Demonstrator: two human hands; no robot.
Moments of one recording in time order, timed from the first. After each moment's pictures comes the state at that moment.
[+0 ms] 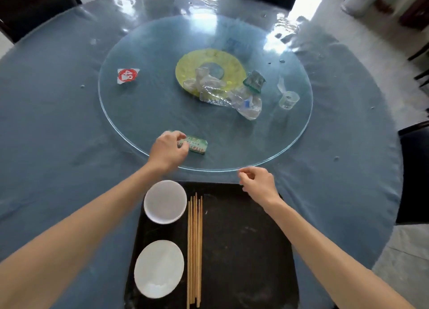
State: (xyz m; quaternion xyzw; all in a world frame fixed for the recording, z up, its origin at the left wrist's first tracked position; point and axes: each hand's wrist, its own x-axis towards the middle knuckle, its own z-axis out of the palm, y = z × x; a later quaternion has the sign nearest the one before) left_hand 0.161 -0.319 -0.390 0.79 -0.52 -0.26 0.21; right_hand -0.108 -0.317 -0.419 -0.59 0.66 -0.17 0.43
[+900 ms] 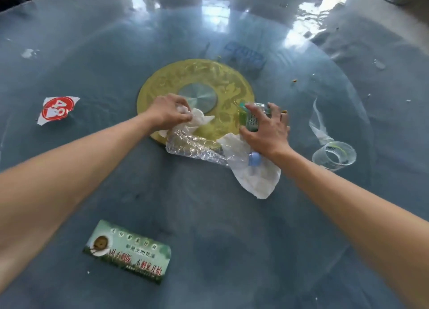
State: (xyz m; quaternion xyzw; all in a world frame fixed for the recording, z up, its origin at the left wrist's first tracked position) left_hand 0.209 -0.734 -0.498 0.76 -0.58 -0.25 0.12; right_hand -0.067 -0.771 -0.536 -0.75 0.62 -0.12 0.20
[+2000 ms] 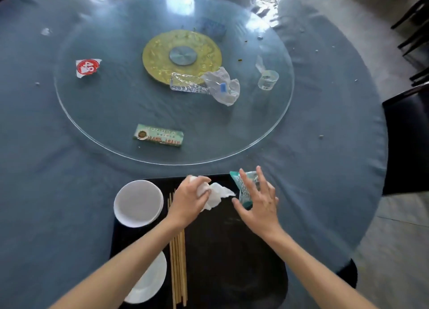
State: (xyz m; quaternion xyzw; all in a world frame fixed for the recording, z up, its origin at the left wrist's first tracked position) left_hand 0.037 -0.251 -0.479 0.67 -0.60 -0.34 0.27; right_hand -0.188 -0.258 -0.482 -0.72 0.64 -0.13 0.21
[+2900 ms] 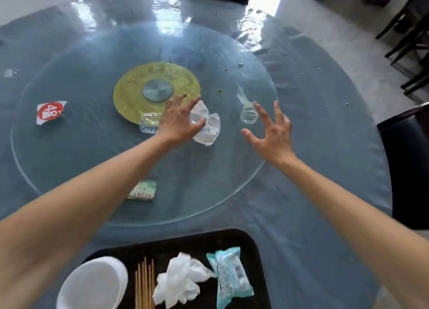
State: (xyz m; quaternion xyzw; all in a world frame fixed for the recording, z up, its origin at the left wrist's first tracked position) left_hand 0.037 -0.582 -0.403 0.70 -0.68 -0.16 0.17; right_hand -0.233 -0.567 -0.419 -0.70 0.67 -0.21 0.15
